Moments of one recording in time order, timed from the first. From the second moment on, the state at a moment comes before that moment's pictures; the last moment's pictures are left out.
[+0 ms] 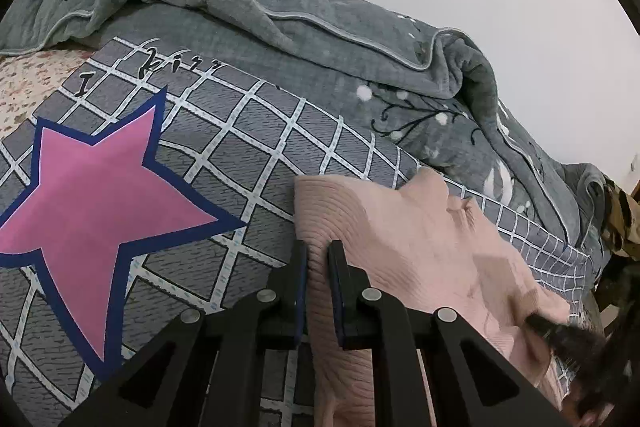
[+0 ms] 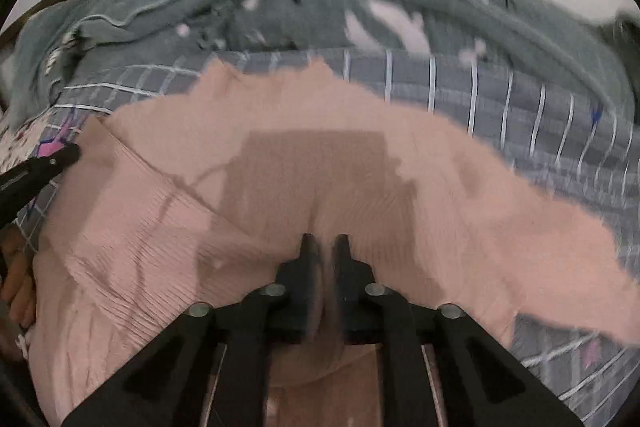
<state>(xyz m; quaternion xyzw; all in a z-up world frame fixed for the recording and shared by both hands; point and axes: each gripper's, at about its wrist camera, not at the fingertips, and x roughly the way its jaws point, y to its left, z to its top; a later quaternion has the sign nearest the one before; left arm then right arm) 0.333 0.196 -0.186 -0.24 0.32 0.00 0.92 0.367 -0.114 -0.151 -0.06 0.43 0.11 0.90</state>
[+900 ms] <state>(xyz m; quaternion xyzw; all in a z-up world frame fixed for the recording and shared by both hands) 0.333 0.188 -0.182 -0.23 0.32 -0.05 0.92 0.357 -0.199 -0.124 0.05 0.41 0.12 0.90</state>
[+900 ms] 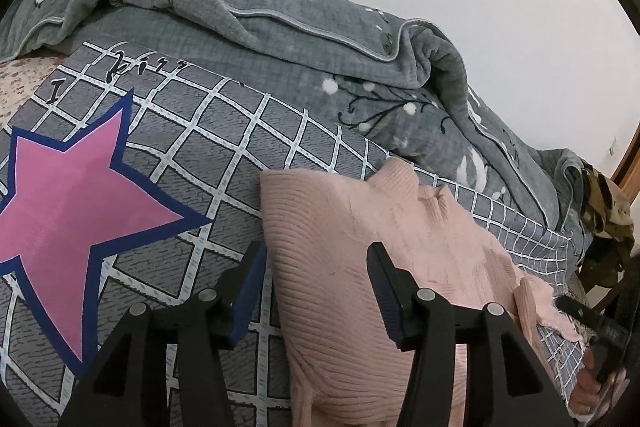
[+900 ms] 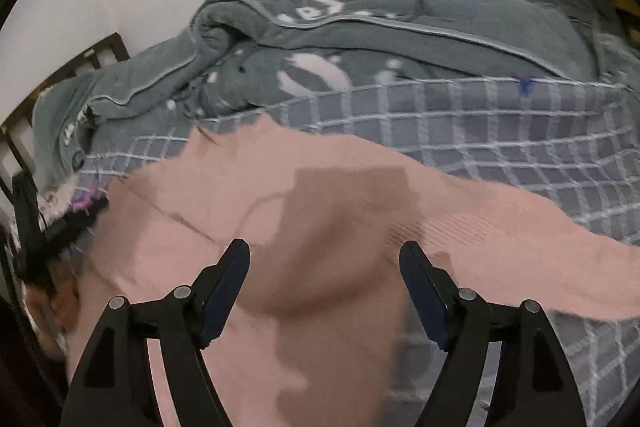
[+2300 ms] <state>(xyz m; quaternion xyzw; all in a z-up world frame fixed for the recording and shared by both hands) 0.333 0.193 -0.185 -0.25 0.31 -0.06 0.91 0.337 -0.189 -0.098 -0.12 0.31 0.11 0.94</state>
